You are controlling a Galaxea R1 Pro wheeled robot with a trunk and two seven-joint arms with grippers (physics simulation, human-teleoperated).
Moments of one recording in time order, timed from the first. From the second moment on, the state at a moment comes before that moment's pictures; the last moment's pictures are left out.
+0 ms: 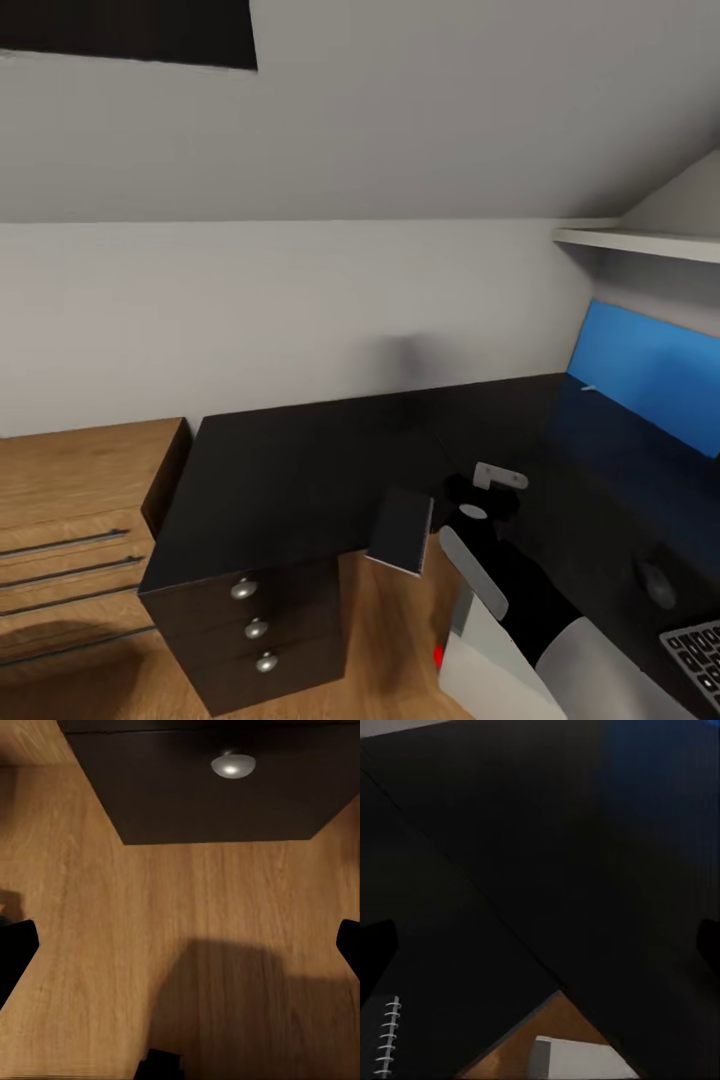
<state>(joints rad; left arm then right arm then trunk) -0.08 -0.06 0.19 -0.45 -0.04 -0.23 0.07 -0.63 -0.07 0.54 -1.08 -0.61 0.24 -0.97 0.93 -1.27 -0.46</state>
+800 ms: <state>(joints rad) -0.08 -0.06 0.19 -0.45 -0.04 -0.23 0.07 -0.63 -0.05 0.63 -1.08 -0.61 0.25 -0.97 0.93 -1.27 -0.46</state>
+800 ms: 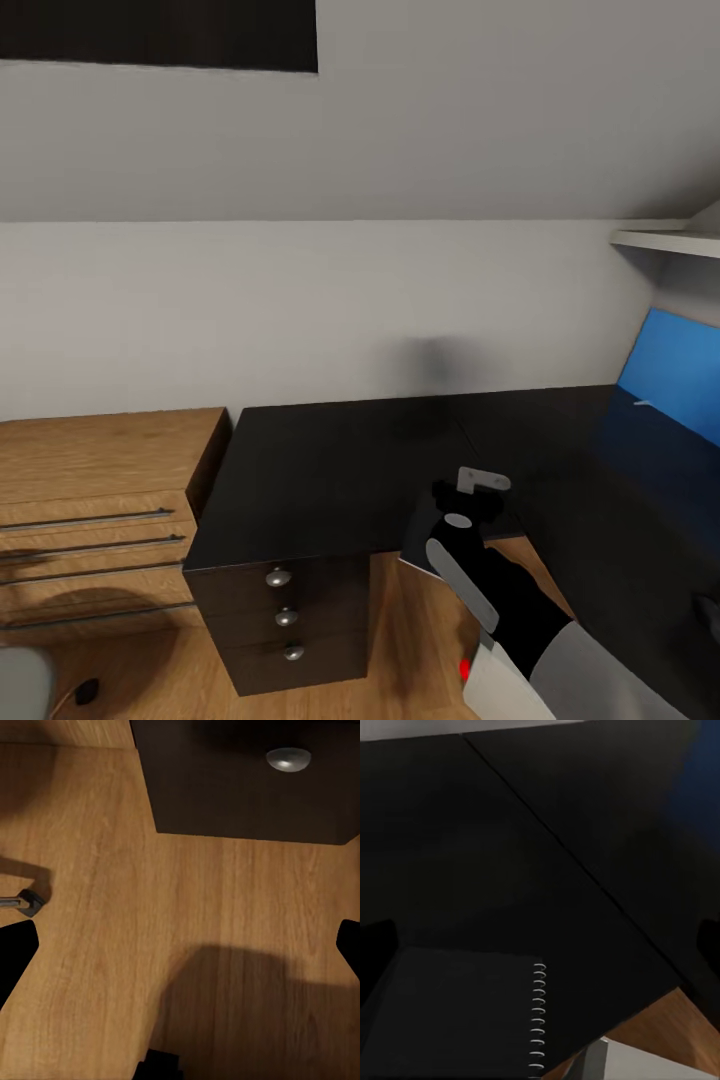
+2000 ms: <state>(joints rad) -0.08 -0.06 0.19 -0.45 -0.04 -0.23 0.07 -0.63 -0.05 0.65 -1.09 -0.61 0.24 -0.98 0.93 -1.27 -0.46</state>
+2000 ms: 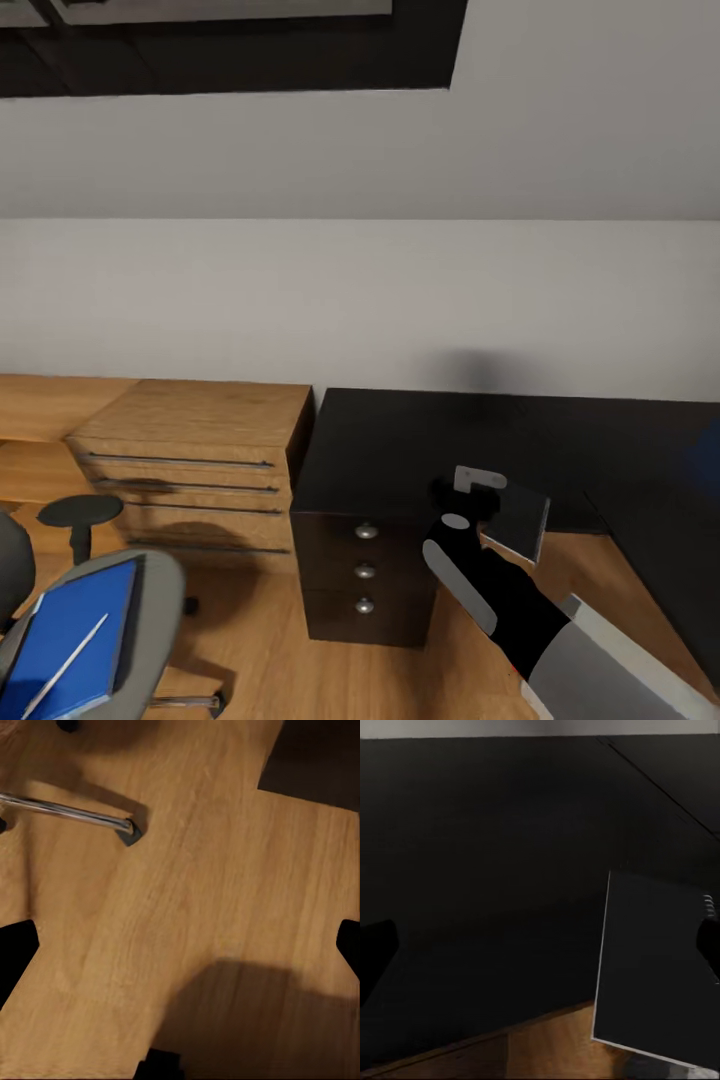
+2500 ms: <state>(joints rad) -0.08 -0.06 0.19 -0.45 -0.04 -0.23 0.07 -0.63 -0.05 0.65 -1.09 -0.61 0.24 -0.98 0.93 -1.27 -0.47</state>
